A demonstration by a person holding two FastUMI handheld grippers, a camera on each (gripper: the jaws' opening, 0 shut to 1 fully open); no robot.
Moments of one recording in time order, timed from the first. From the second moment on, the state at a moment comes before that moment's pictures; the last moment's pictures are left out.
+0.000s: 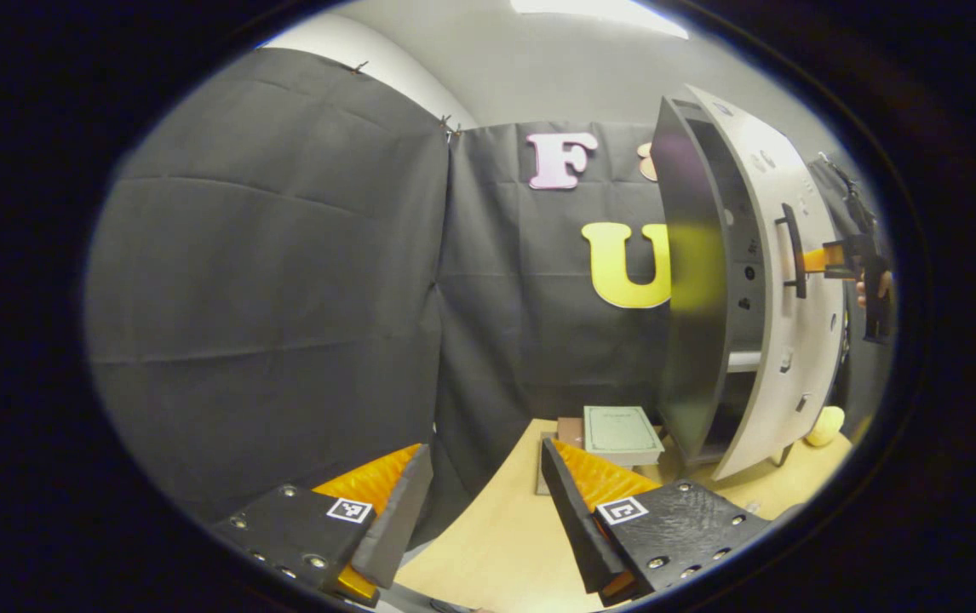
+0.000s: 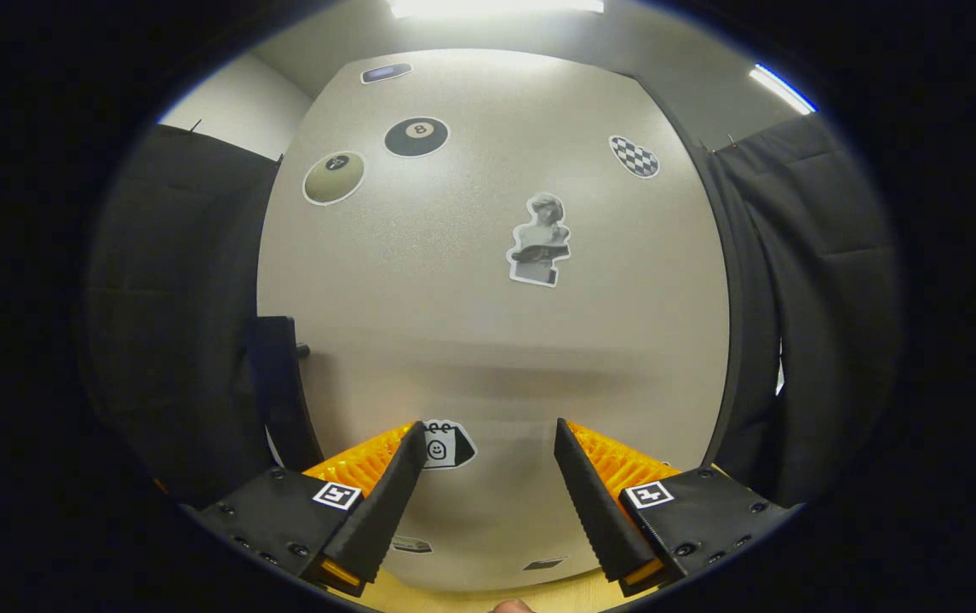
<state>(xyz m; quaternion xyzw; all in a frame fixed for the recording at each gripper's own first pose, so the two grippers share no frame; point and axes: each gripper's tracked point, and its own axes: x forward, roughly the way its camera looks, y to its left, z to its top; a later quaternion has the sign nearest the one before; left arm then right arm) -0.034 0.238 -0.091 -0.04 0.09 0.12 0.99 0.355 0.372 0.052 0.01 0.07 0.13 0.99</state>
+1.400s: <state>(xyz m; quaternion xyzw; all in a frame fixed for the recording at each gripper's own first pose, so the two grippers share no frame) -0.055 -0.083 0.043 0.01 0.01 0.00 1.00 0.162 0.066 0.048 -0.04 0.04 0.10 0.99</state>
